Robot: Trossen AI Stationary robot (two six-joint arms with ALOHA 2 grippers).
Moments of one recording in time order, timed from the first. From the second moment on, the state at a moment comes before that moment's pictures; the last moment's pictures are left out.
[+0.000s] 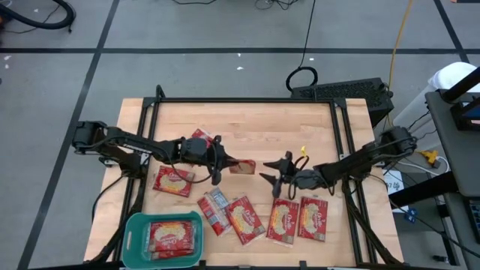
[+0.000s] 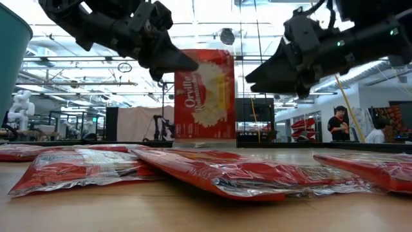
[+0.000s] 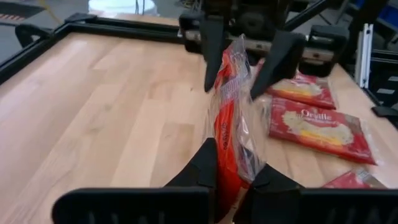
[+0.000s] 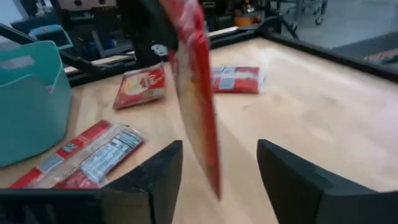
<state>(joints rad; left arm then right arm) 0.00 1.44 0.67 0.42 0.03 -0.10 0.31 1.51 0.42 0.77 0.60 0.39</state>
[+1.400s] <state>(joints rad) -0.40 1.06 0.67 0.03 -0.31 0.39 0.03 1.67 0.52 0.99 -0.22 0.64</state>
